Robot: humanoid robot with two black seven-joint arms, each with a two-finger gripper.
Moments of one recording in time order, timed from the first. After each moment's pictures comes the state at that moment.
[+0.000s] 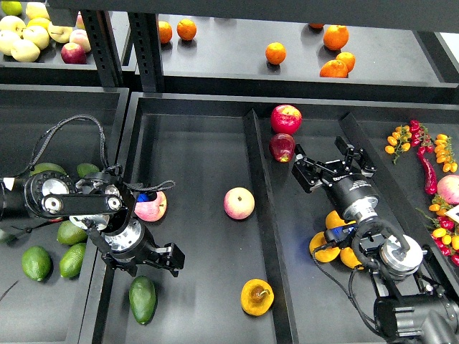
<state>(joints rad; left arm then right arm) -1.12 0.25 0.36 -1.06 0.50 -0.49 0.49 0.19 0.01 1.39 1.19 0.28 0.05 -0.19</state>
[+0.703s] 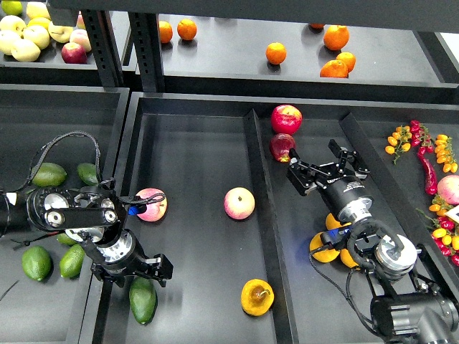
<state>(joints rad) -1.03 0.24 0.37 -0.98 0.51 -0.49 0.49 0.20 0.01 1.37 1.16 0.28 0.05 -0.19</state>
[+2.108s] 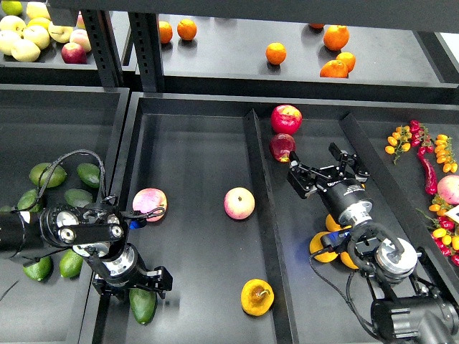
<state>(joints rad) -0.97 0.14 0.35 -0.88 0.52 -0.49 0.49 0.19 0.01 1.37 1.17 0.28 0.06 -0.19</state>
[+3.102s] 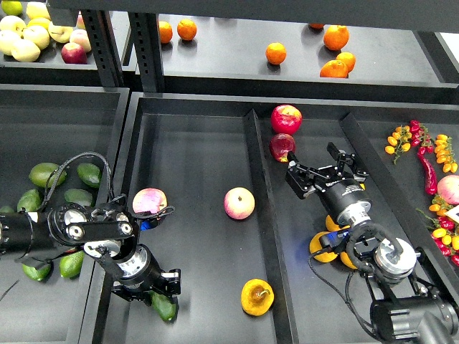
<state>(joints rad) -0.97 0.14 0.32 -0.89 0.45 -0.49 0.49 0.18 0.02 1.36 1.18 0.28 0.06 -0.19</state>
